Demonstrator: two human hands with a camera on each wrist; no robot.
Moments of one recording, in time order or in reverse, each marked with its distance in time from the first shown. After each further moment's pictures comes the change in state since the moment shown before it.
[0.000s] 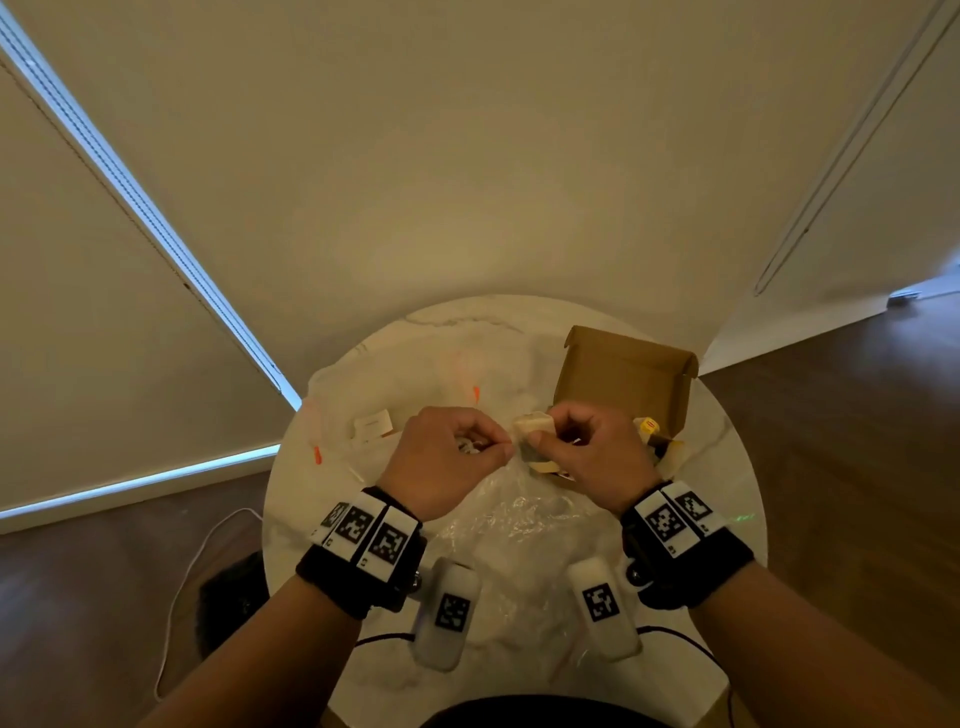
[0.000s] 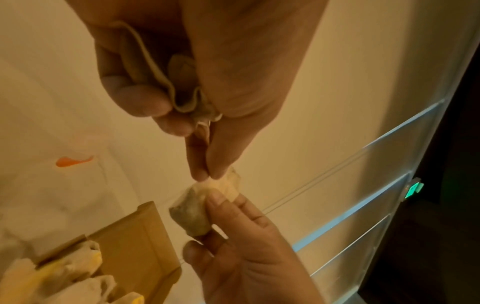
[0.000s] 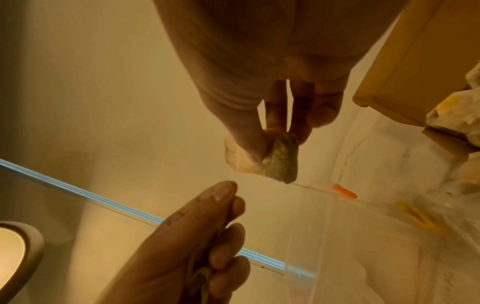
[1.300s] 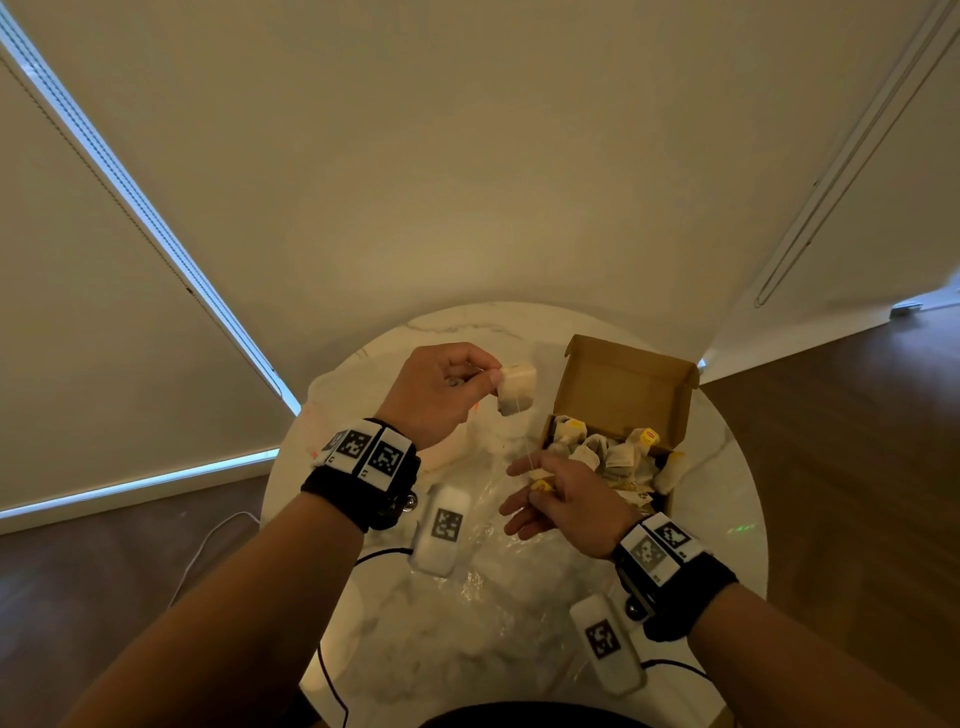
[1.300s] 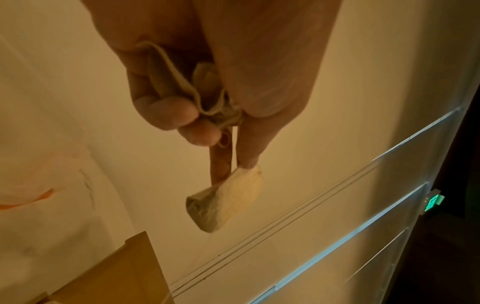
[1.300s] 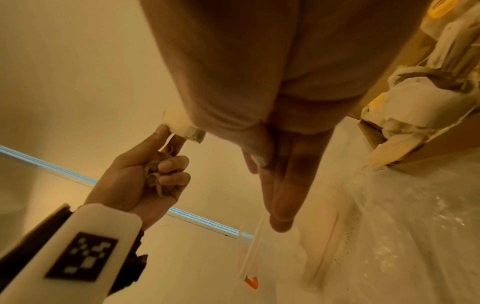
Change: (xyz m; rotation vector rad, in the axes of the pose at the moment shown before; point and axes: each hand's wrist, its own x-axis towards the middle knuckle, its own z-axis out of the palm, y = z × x) left_hand 0.054 0.021 -0.025 -0.135 0.045 0.013; right_hand -0.008 0.032 0.015 0.225 -0.460 0.279
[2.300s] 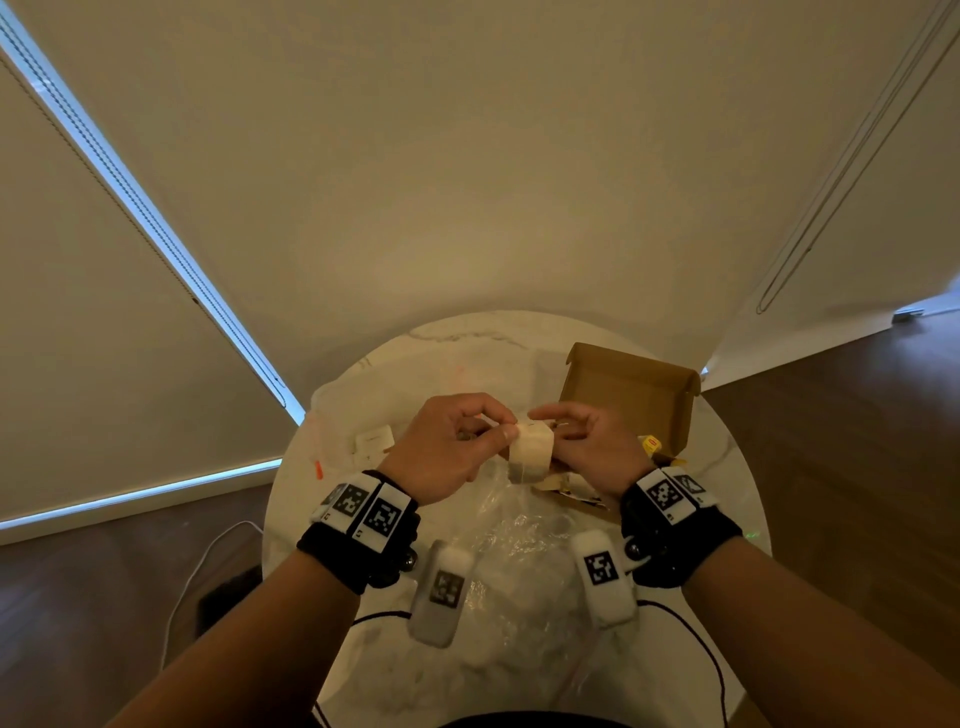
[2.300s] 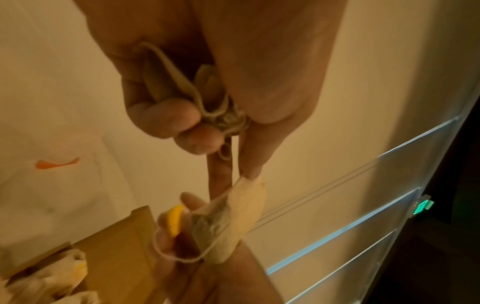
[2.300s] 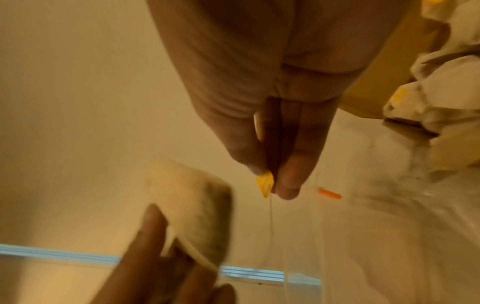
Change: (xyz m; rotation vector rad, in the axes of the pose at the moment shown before) left_hand -0.035 -0.001 0.010 -0.081 -0.138 -0.047; right_hand 0.014 -0.045 -0.022 0.099 0.334 -0.060
